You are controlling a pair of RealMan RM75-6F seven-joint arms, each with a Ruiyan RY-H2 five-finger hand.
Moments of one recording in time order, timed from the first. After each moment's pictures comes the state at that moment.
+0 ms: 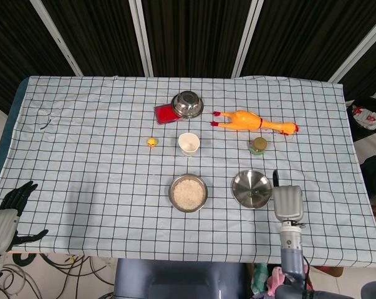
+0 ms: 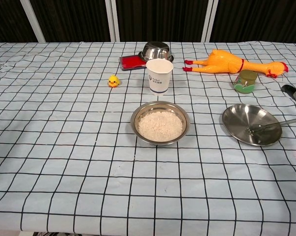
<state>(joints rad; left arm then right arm) -0.08 -1.12 0.03 -1.66 1.54 1.42 -0.18 0.43 -1.71 0.05 -1.40 -1.04 1.53 -1.08</state>
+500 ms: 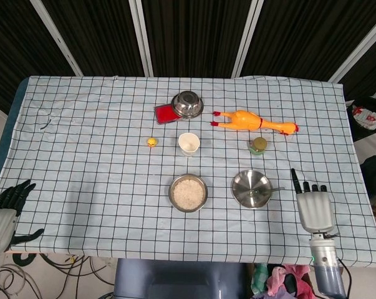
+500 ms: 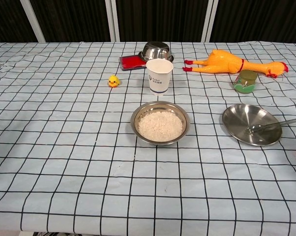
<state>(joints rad) -0.07 -1.13 0.03 -1.61 1.56 1.45 -0.08 0.33 -1.40 -0.08 -1.57 -1.29 1.65 -0.85</state>
